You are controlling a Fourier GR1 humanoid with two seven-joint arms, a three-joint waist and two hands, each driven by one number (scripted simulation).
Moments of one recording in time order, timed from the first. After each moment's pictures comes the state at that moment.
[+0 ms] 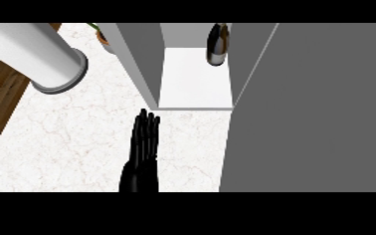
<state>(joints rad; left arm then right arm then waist) -0.04 0.19 -0.82 -1.72 0.49 0.82 -0.57 -0.07 -0.04 0.10 -2.47 -0.09 0.13 0.65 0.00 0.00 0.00</state>
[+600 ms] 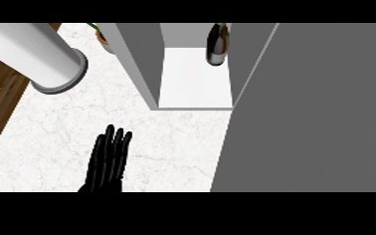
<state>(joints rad) 0.12 0.43 -0.78 -1.96 0.50 0.66 -0.56 -0.04 -0.06 0.15 -2.47 -0.13 0.22 0.69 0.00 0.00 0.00</state>
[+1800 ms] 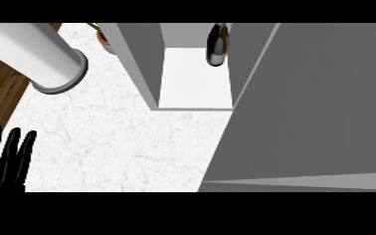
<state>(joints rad) 0.41 0.70 -0.32 -2.11 0.78 0.33 -0.61 0.06 0.00 0.69 -2.47 -0.07 0.14 0.78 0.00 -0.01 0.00</state>
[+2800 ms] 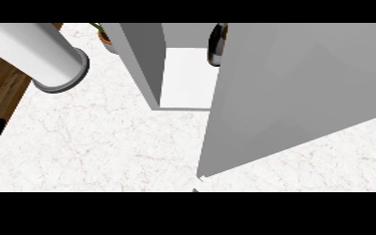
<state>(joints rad) 0.42 0.77 -0.09 -2.05 0.93 0.13 -0.51 -0.22 -0.13 0.88 -2.40 0.14 -0.29 0.74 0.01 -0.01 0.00</state>
